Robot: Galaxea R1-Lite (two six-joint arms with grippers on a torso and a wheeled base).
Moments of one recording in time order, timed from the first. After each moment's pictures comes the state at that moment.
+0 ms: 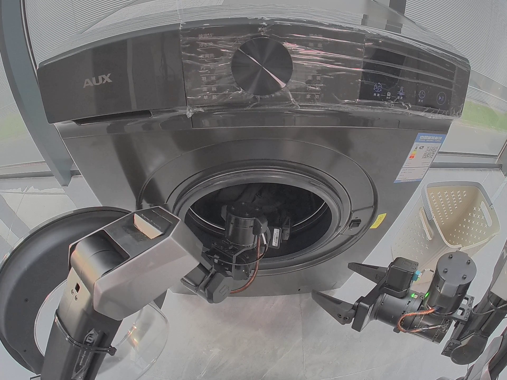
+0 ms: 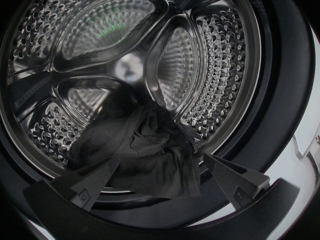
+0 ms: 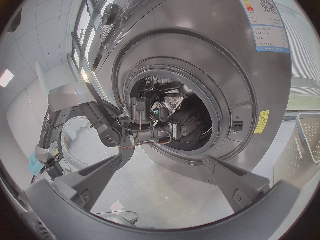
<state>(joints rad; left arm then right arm) -0.65 2.51 -1.36 -0.97 0.32 -0.06 0.72 1.84 -0.11 -1.55 -0.01 0.17</state>
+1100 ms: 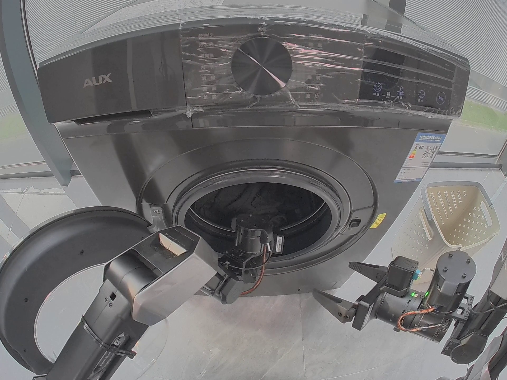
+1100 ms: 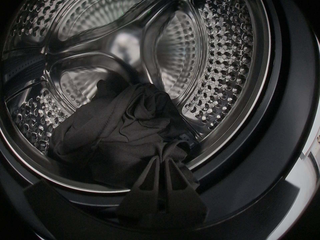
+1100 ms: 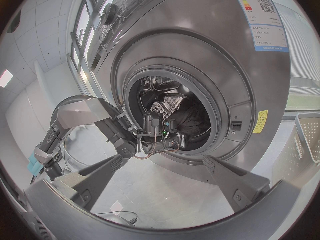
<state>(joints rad) -0.63 2.72 -1.58 -0.94 0.31 -0.06 0.71 1.85 -0.12 -1.55 -0.01 0.17</state>
